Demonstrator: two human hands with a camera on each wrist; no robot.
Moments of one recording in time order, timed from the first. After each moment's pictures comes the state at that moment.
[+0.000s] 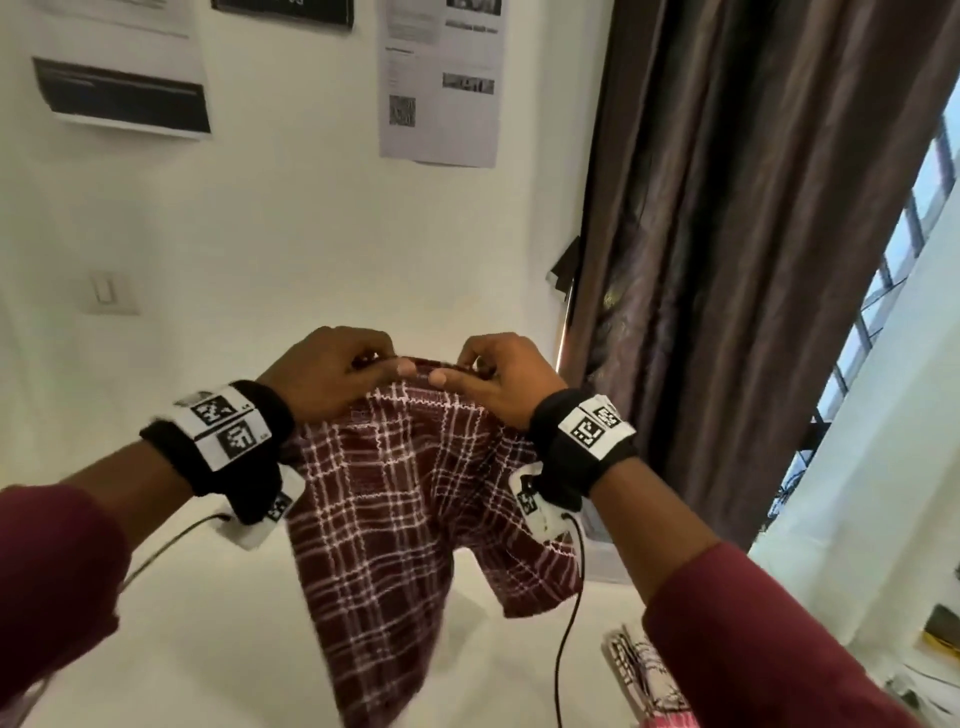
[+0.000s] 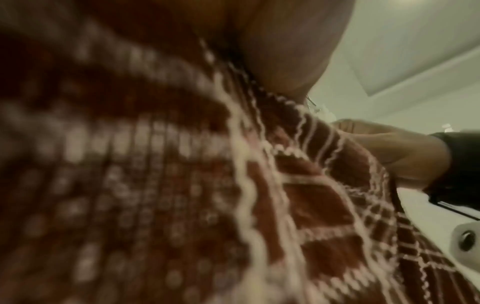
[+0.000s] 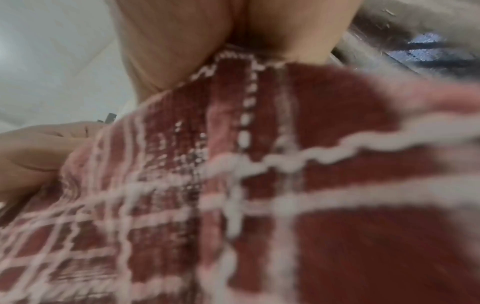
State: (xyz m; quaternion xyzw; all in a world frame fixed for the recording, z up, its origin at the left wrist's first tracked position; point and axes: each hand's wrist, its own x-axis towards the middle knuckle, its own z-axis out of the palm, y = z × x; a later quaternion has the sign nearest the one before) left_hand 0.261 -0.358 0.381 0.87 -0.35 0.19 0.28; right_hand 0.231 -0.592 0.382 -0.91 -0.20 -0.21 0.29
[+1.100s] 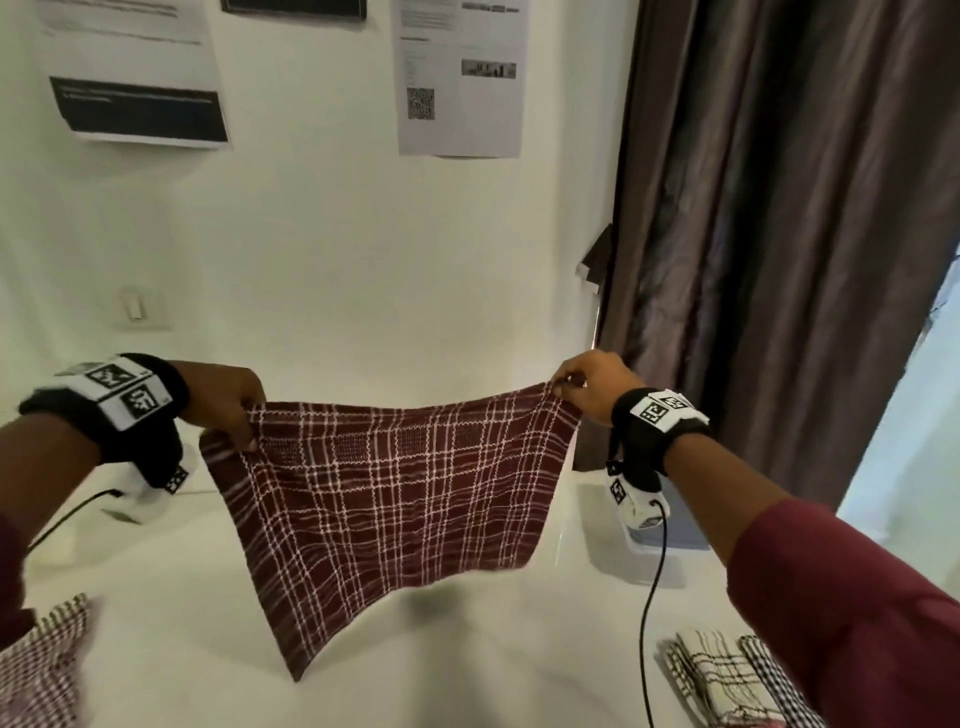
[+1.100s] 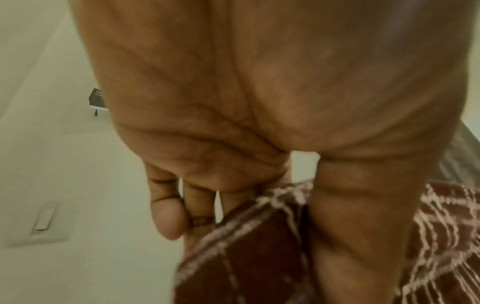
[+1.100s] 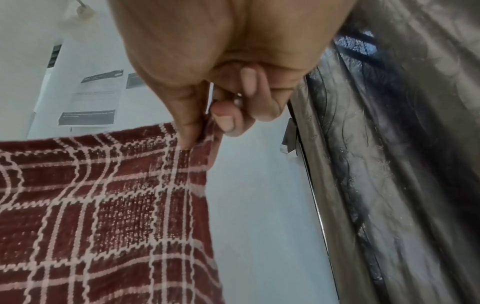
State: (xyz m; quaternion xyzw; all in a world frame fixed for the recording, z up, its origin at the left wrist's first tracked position) left_hand 0.341 -0.226 0.388 0.97 -0.17 -0.18 0.01; right_hand 0.314 -0.668 0.345 -0.96 -0.05 -0.16 0.20
